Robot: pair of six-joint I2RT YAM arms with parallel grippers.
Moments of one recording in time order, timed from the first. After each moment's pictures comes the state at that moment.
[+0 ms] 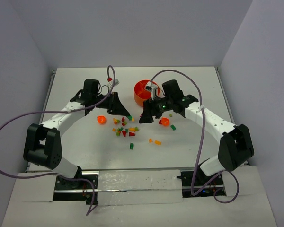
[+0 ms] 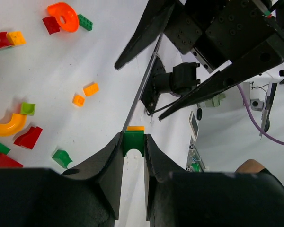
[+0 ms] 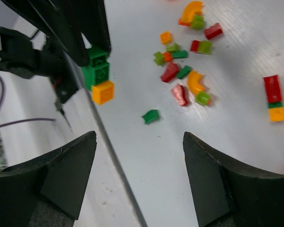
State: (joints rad) left arm -0.32 1.53 1.05 -0.23 1.12 -0.44; right arm 0.51 1.46 1.12 -0.43 -0.73 0.11
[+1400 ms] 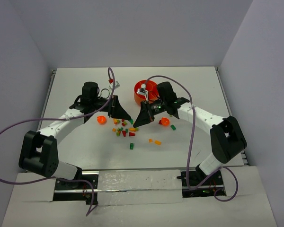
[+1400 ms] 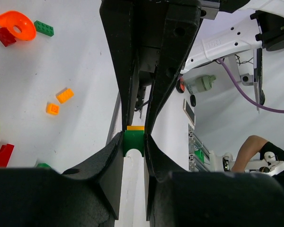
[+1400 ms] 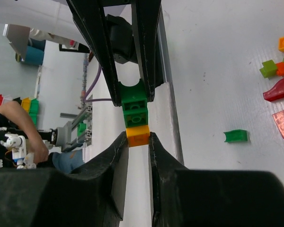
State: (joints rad) left arm -0.36 1.43 0.93 0.02 1.23 -0.52; right arm 0.55 1.57 1.07 -0.16 -1.17 0.36
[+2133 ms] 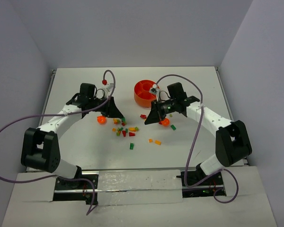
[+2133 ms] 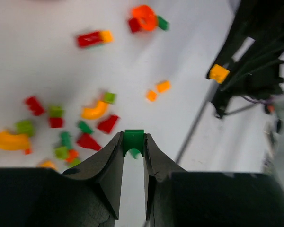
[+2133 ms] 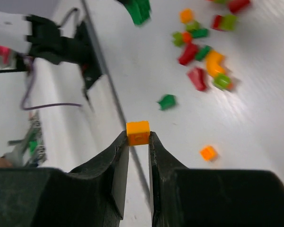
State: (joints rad) left arm -0.28 1.48 0.99 -0.32 0.89 -0.12; right arm 0.41 1.51 1.04 -0.41 -0.97 0.10
